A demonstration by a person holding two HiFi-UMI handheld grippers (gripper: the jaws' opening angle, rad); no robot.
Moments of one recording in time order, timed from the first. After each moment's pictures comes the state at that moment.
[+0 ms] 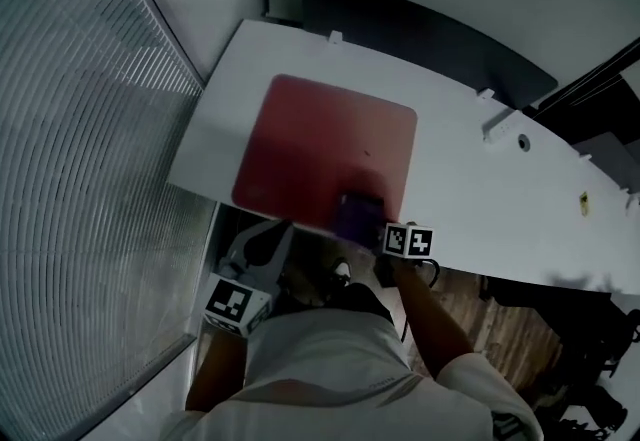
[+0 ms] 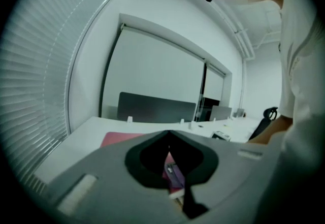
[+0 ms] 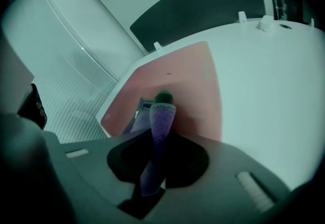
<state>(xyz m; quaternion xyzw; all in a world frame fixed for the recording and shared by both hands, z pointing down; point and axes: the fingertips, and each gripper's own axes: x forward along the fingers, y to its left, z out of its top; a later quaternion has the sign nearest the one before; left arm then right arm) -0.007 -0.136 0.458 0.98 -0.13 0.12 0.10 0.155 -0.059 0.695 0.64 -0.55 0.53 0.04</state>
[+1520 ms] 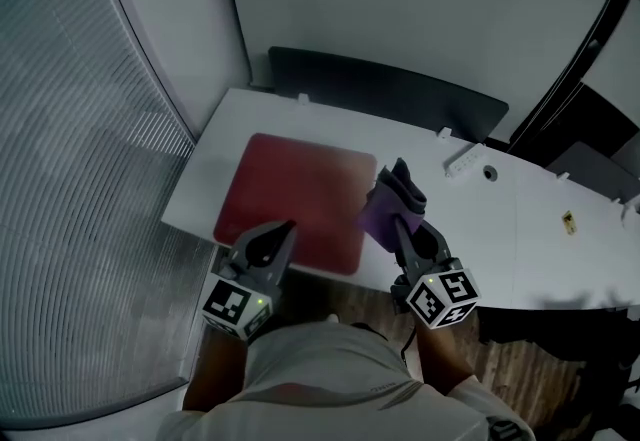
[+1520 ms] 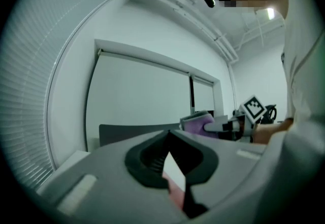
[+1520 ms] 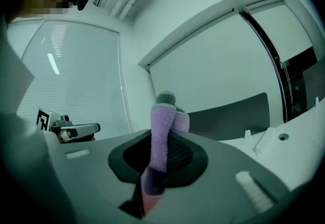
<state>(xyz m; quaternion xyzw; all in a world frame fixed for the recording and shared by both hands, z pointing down) 0.089 -0.053 0.349 0.99 -0.11 0.02 0.01 0.244 0.029 0.380 0.73 -0.67 0.13 -0.08</state>
